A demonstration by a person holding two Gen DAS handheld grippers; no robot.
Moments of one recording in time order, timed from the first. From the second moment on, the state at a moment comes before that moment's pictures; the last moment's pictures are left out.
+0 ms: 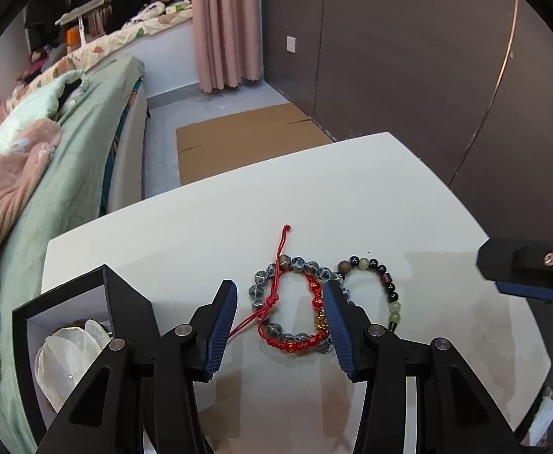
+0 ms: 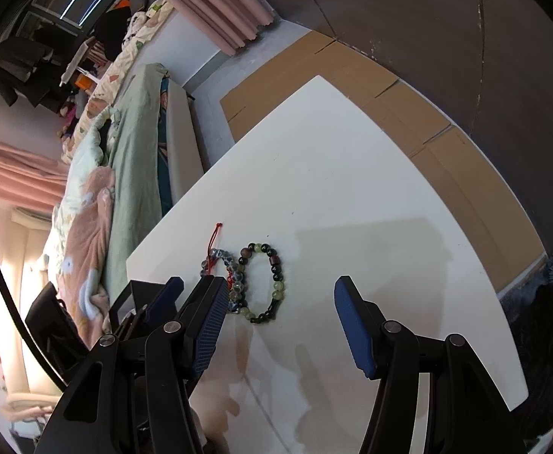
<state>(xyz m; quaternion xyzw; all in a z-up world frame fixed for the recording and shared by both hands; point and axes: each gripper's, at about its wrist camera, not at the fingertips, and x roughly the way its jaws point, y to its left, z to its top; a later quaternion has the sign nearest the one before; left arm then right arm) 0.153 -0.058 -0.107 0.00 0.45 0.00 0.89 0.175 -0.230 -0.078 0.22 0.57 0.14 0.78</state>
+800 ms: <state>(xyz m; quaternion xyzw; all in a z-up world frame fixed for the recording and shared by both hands) 0.153 -0.033 -0.102 -0.06 0.43 0.01 0.90 0.177 -0.220 -0.082 0.22 0.57 0.14 0.78</state>
